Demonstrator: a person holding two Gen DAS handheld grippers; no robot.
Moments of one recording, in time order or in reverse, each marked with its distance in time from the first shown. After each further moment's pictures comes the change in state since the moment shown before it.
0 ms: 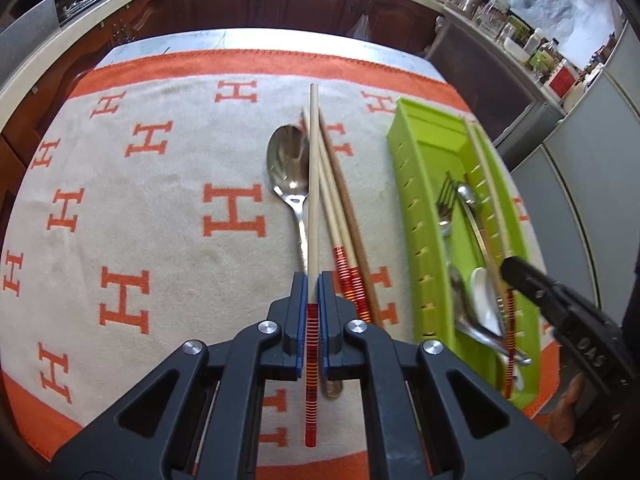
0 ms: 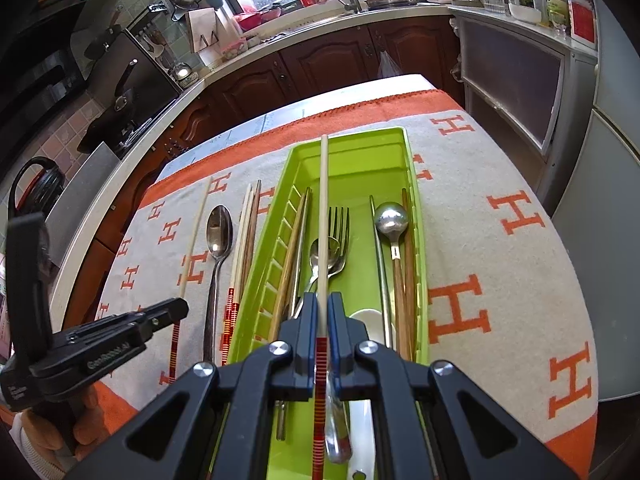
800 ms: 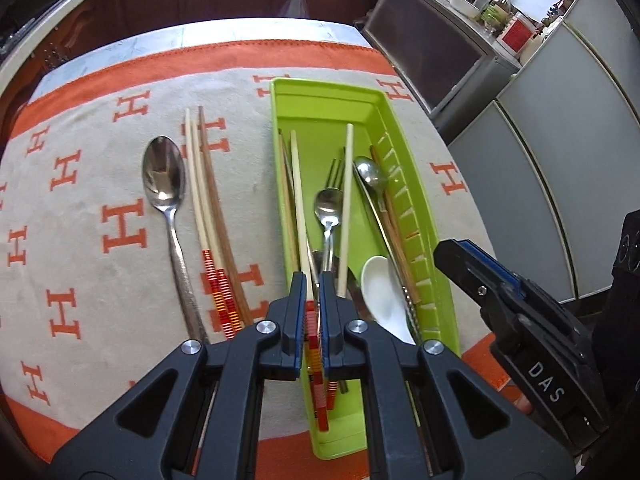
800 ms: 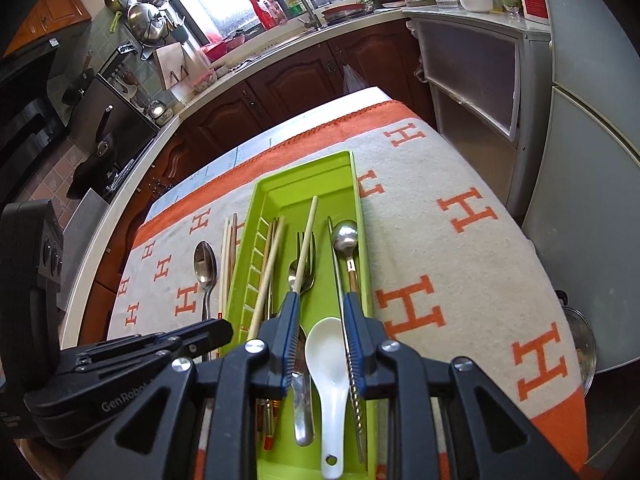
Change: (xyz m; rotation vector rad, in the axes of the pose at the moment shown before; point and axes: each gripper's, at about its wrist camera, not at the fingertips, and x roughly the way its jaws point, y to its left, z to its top) left arm 0.004 -0.093 0.011 0.132 0.116 -0.083; right arm -0.029 -0.028 0.003 0.130 -0.066 -0.022
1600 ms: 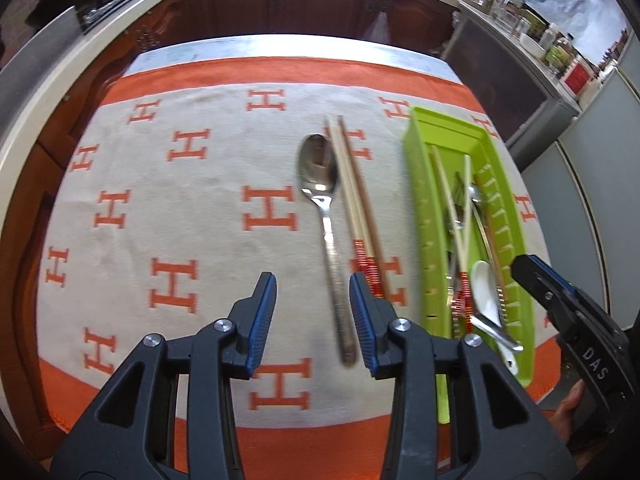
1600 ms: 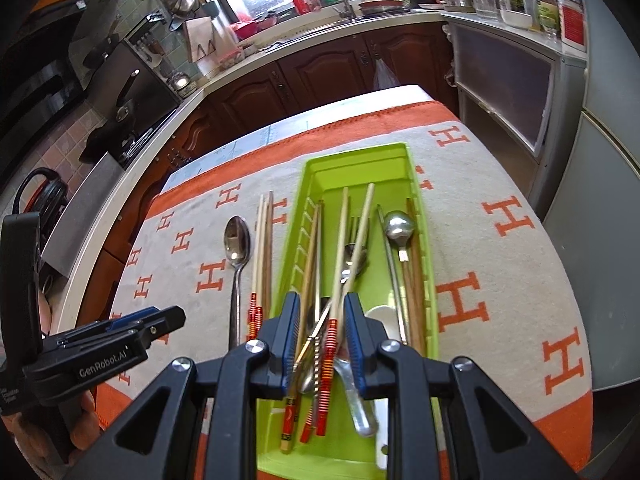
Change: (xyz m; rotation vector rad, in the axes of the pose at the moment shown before) left arm -0.044 0.094 -0.026 -0.154 -0.081 0.198; right arm 0.003 0.050 -0.008 -0.127 0.043 0.014
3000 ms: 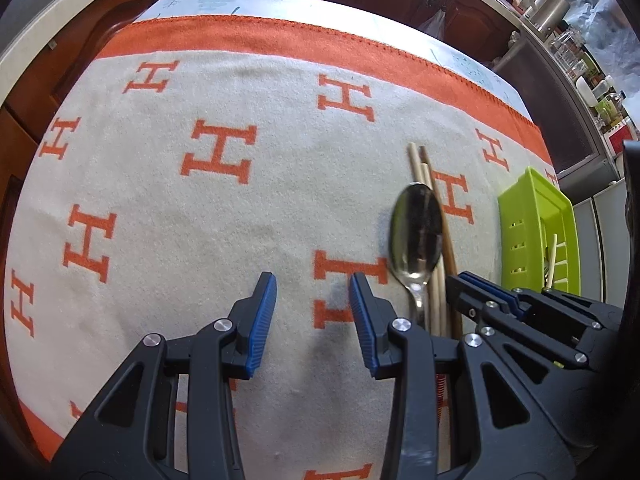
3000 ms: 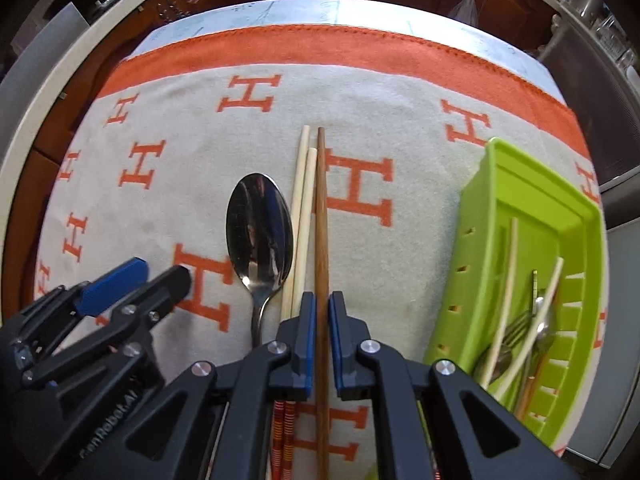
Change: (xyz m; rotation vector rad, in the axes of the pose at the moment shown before) left arm 0.100 0.072 0.063 -0.174 0.103 -0.029; right arm 0.174 0.110 0.048 -0.279 0.458 -0.163
